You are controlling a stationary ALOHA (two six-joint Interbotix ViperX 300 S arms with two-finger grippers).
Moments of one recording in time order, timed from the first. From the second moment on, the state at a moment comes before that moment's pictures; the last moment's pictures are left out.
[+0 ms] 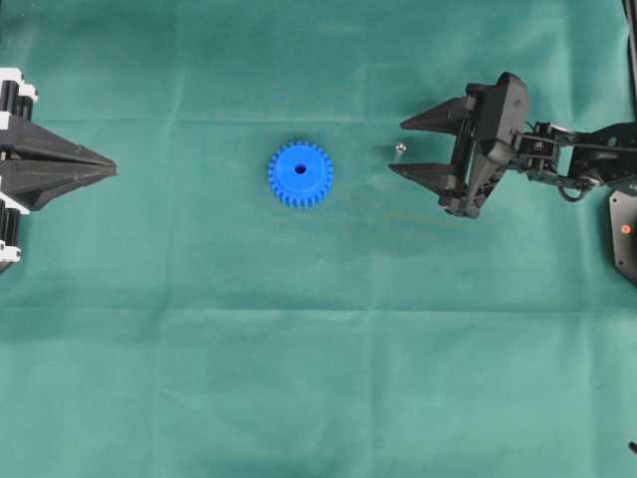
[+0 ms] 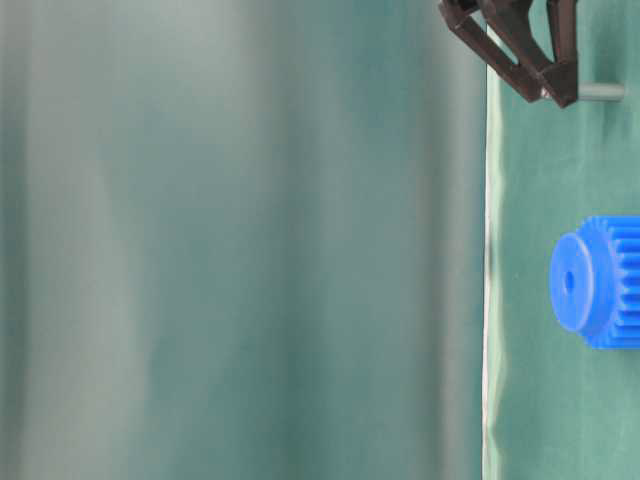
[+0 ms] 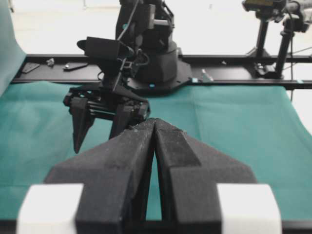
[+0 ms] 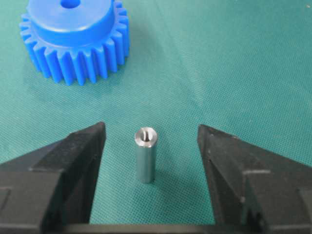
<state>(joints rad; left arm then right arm) 0.00 -0.96 1.17 0.01 -0.25 0.00 -0.26 0.12 1.14 0.02 -0.86 -0.05</state>
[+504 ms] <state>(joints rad) 0.00 -0.96 1.17 0.01 -0.25 0.00 -0.27 0.12 1.14 0.01 -0.86 -0.05</state>
